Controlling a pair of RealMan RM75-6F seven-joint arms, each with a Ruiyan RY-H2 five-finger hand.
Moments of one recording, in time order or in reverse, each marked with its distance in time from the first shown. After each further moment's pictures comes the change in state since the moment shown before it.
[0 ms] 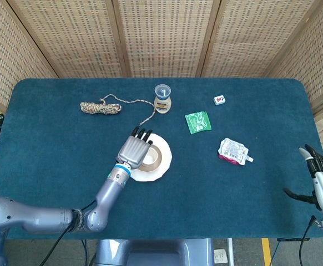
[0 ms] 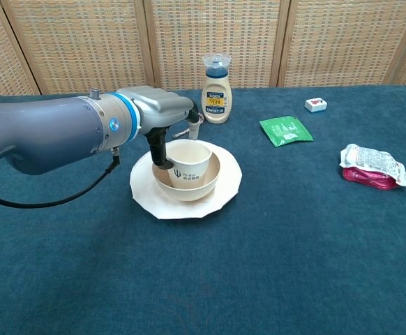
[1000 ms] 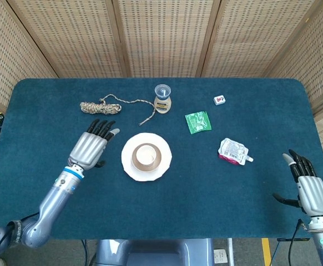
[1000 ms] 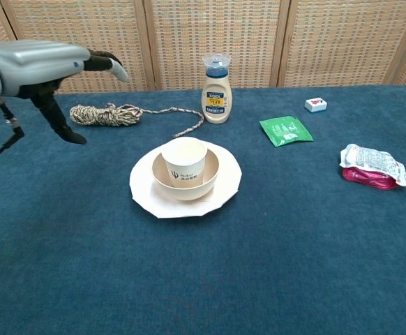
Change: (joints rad) left arm 0.385 0.338 -0.005 -0.238 0.477 -0.057 -0.290; right arm 0.009 -0.046 -0.032 -0.027 -0.028 -0.008 -0.165
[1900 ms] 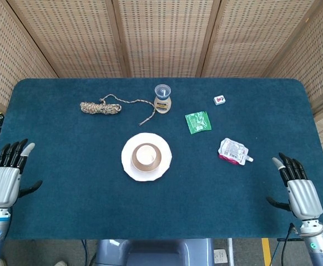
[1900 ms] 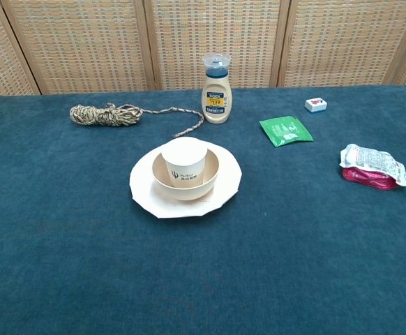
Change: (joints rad) left arm 0.530 0.116 0.184 0.200 0.560 0.503 -0.643; right arm -0.007 -0.038 -0.023 -0.022 -0.053 0.038 -0.137
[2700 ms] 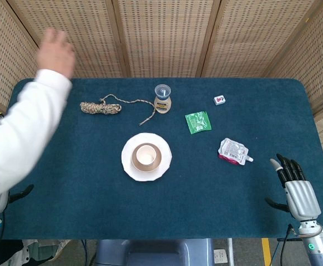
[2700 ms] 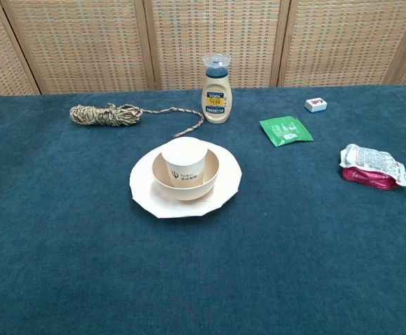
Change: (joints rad) left arm 0.067 -0.019 0.026 0.070 -0.006 0.078 -0.085; right arm -0.002 -0.013 -0.008 0.006 -0.015 0.006 -0.036
